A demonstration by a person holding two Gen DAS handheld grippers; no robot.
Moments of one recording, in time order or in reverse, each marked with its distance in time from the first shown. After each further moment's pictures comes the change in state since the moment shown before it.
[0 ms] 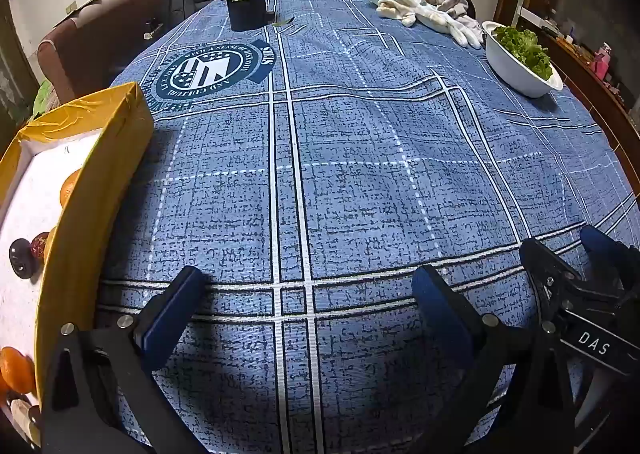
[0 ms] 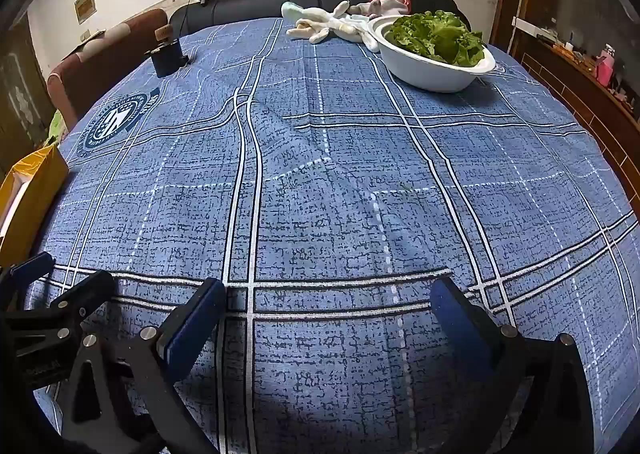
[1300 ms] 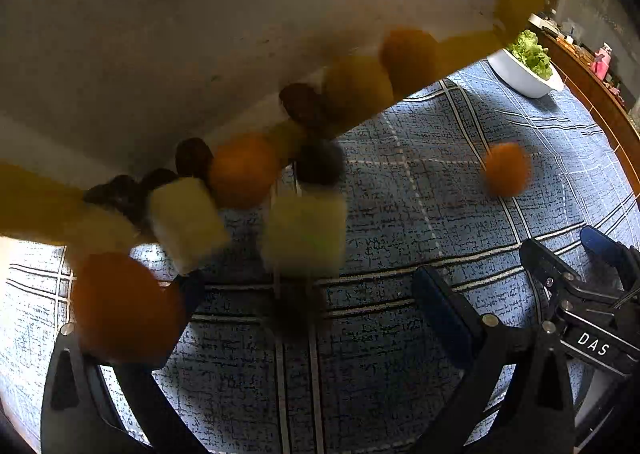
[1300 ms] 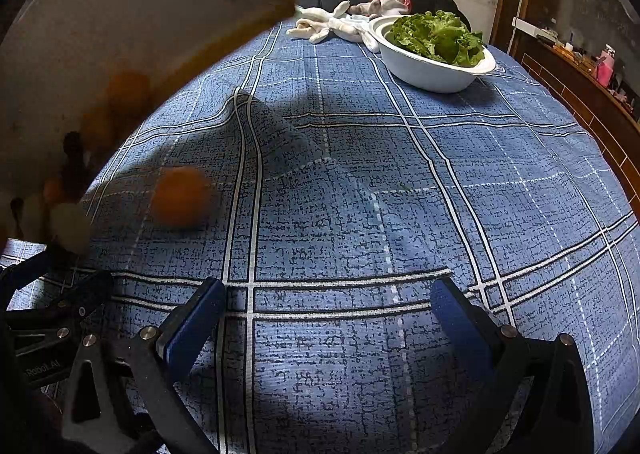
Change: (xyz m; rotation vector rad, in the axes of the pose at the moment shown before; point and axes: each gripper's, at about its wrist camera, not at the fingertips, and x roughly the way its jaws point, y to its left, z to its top) left arm 0.001 0.001 -0.002 -0.001 0.000 -0.001; right arm 0.000 0.000 0.002 -0.003 0.002 -0.002
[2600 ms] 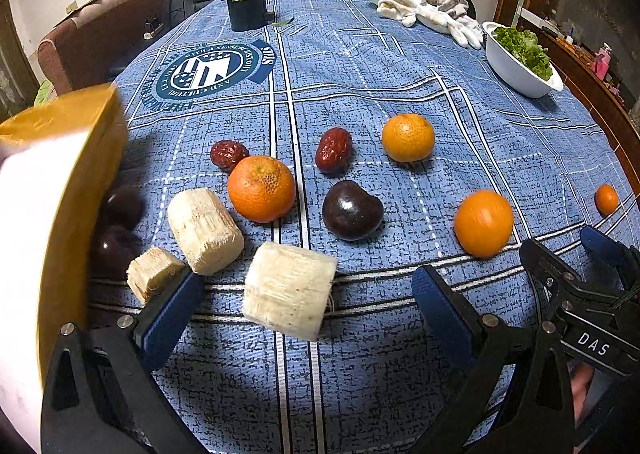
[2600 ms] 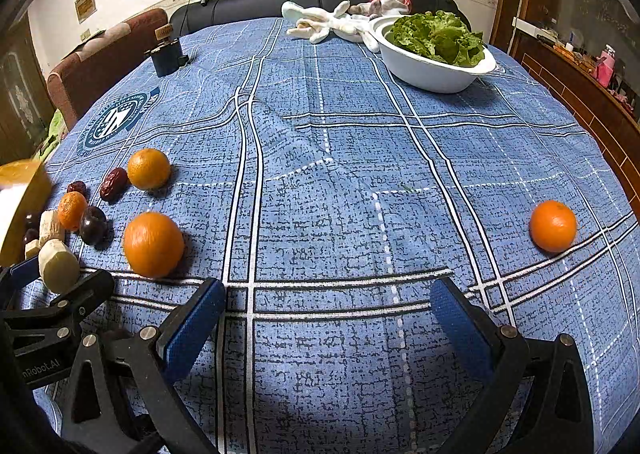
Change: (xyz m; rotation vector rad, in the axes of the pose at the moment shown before) left arm 0.002 -0.004 0.003 0.000 0.001 0.000; right arm 0.003 0.000 0.000 -0.005 0.003 -0.001
